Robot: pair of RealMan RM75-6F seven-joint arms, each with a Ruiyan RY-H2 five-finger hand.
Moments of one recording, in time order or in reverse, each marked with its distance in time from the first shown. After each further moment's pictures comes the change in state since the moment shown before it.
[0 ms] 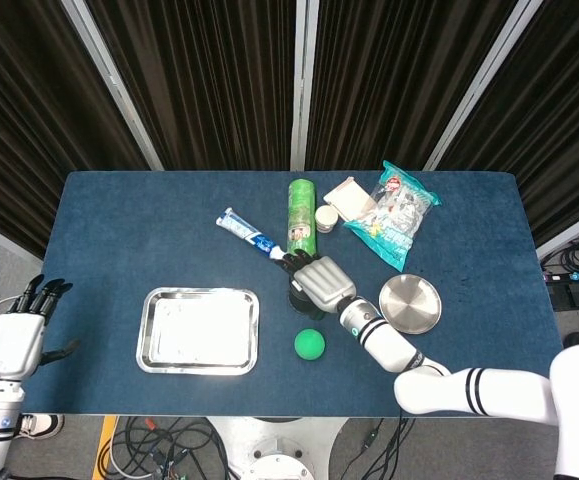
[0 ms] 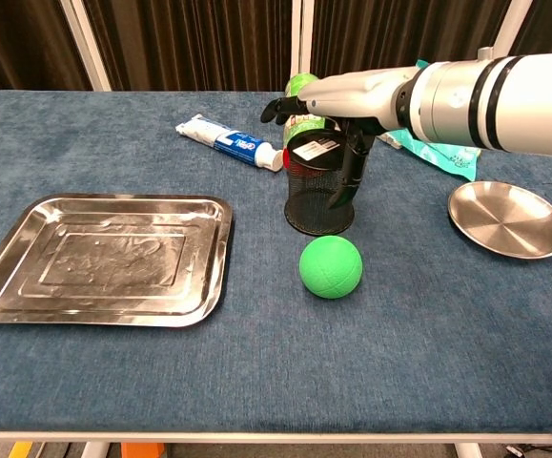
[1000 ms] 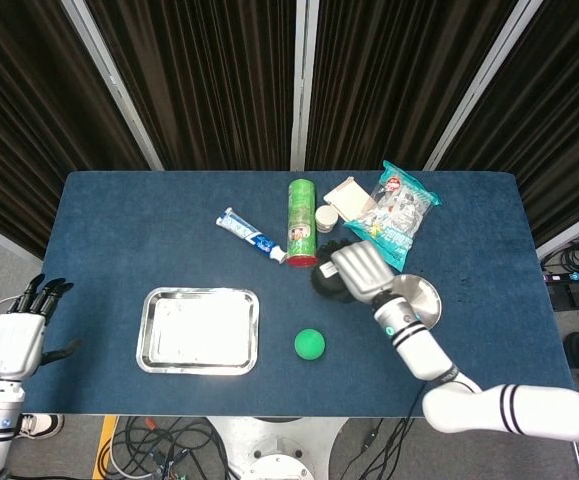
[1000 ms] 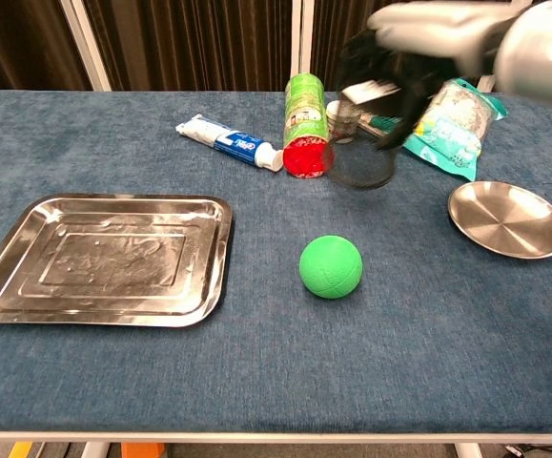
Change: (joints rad) left arm -0.001 0.002 -0.002 -0.008 0.011 0.006 0.002; right arm -0.138 0.146 -0.037 -0.155 -0.124 0.290 0.078
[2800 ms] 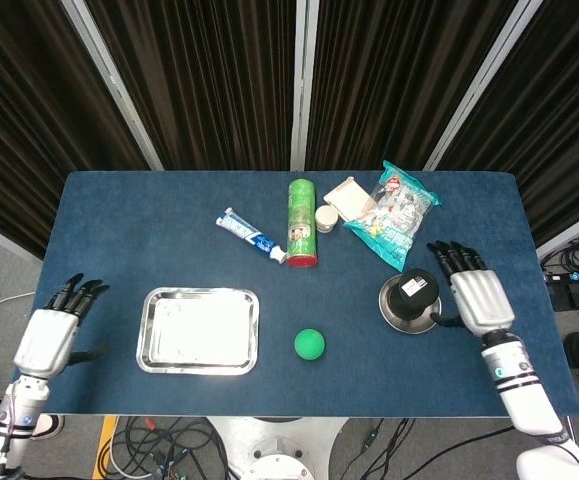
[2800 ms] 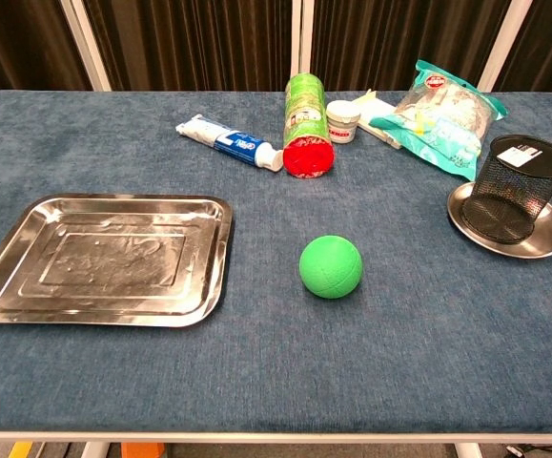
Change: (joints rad) left arm -0.063 0.029 0.024 -0.133 0.079 -0.071 0.052; right arm -0.439 0.231 -0.077 -0.055 -0.334 0.218 0.296
